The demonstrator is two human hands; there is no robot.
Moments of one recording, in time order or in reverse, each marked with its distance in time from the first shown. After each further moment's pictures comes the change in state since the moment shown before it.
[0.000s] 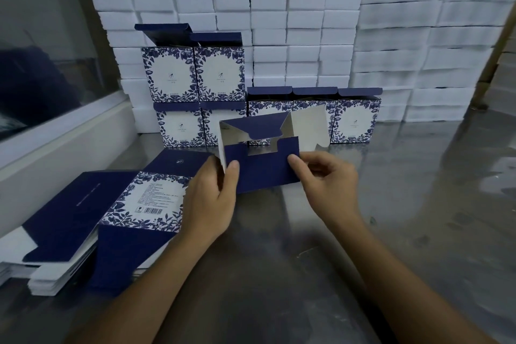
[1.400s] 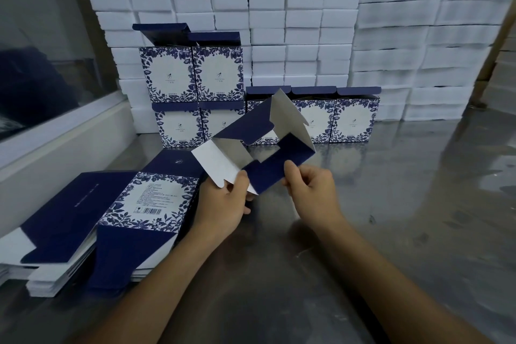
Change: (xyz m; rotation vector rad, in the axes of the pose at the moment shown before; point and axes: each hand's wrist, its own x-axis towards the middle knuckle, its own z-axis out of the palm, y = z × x) left_hand -0.005 0.021 0.011 -0.405 -0.109 -0.461; right_hand -0.008 0.009 0.020 0.053 -0.158 0.223
